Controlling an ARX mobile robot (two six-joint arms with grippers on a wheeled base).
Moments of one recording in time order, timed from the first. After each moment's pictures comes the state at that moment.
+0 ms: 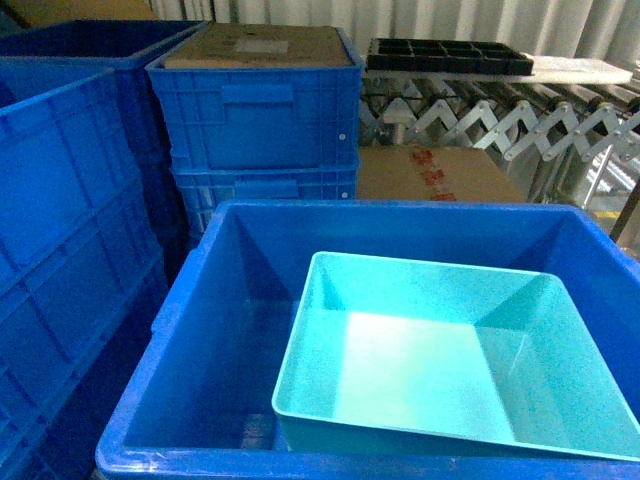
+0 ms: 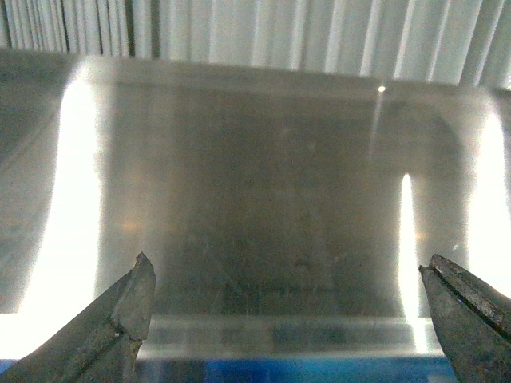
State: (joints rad) left arm -0.29 1.85 1.61 0.46 -0.19 -0.04; right arm -0.02 1.83 1.46 0.37 -0.24 0.09
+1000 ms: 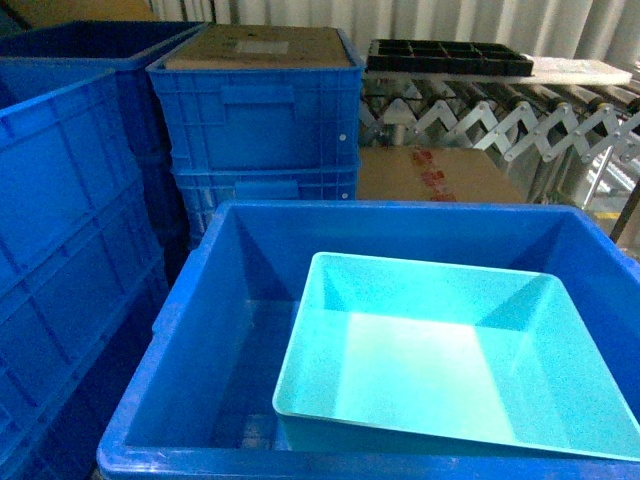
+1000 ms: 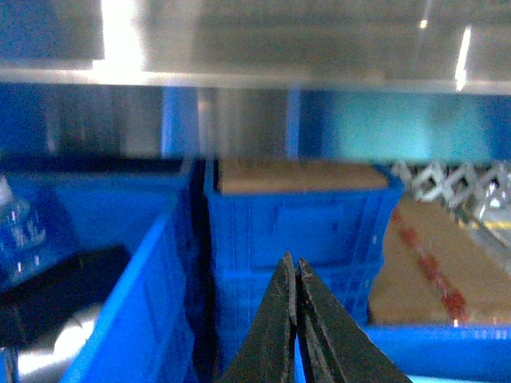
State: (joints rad) left arm -0.13 1.22 0.79 0.48 -0.13 -0.02; right arm 0.00 1.25 0.71 0.55 -0.01 0.00
